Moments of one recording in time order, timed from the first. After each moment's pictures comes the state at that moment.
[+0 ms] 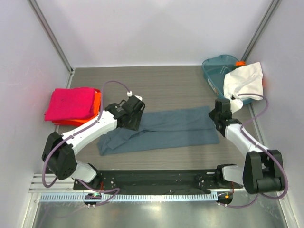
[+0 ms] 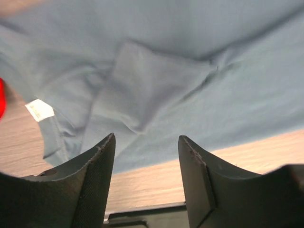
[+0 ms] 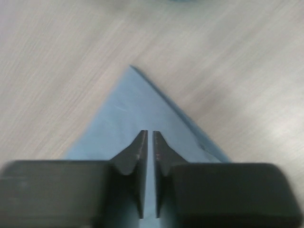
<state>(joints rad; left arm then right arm) -0.73 1.46 1.13 -0.83 -0.28 -0.39 0.08 1.18 0.57 -0.07 0.36 0.81</state>
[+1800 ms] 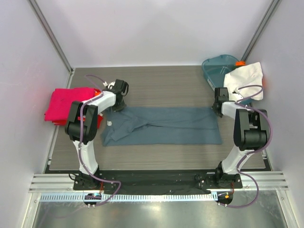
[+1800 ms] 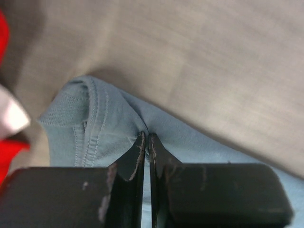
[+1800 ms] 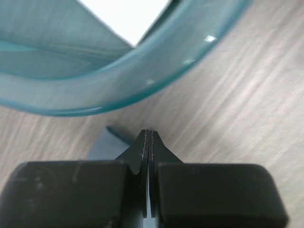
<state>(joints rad) -0.30 1.94 1.30 -0.51 -0.34 -0.64 -0.03 1.75 0.95 -0.16 0.46 0.87</state>
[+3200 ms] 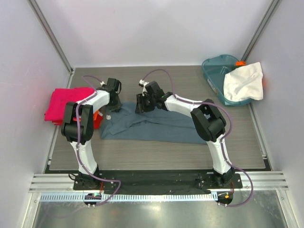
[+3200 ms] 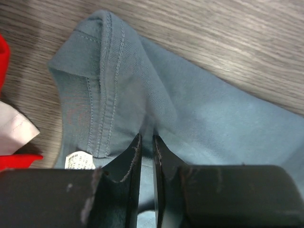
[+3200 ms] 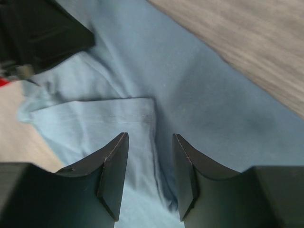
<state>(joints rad) -0.21 1.93 1.32 -0.53 -0.16 -0.50 0.69 2.13 1.57 -0.17 -0.28 0.41</state>
